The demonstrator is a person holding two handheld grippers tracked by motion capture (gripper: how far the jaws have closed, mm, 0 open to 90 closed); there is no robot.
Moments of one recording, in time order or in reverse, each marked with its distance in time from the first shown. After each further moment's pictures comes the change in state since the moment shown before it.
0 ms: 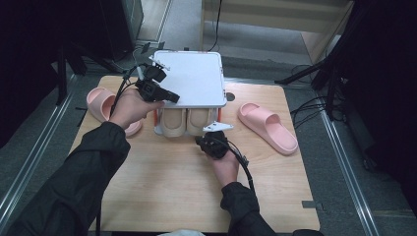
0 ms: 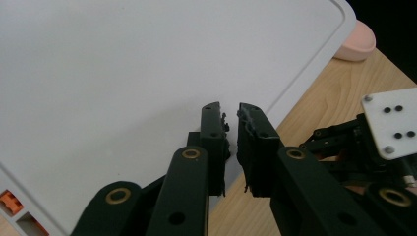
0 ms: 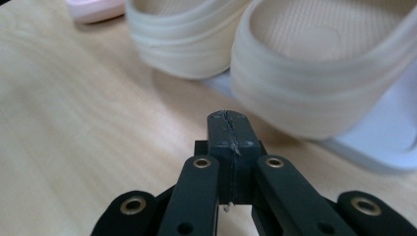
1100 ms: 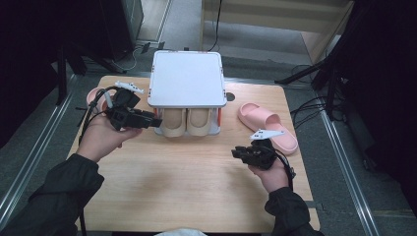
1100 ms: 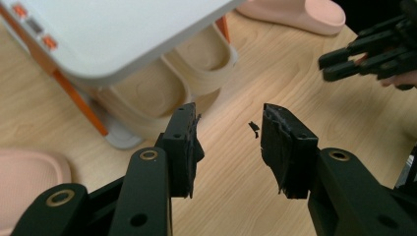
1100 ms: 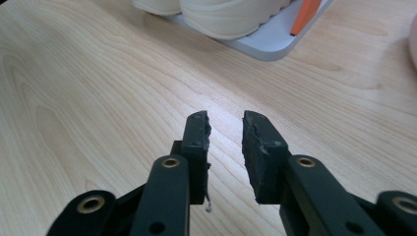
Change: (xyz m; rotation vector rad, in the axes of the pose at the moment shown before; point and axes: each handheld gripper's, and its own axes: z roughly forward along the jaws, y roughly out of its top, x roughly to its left) left arm -0.031 -0.085 -0.059 -0.053 0.009 -0.037; right arm -0.062 -0.034 -0.117 0.073 0.067 0.026
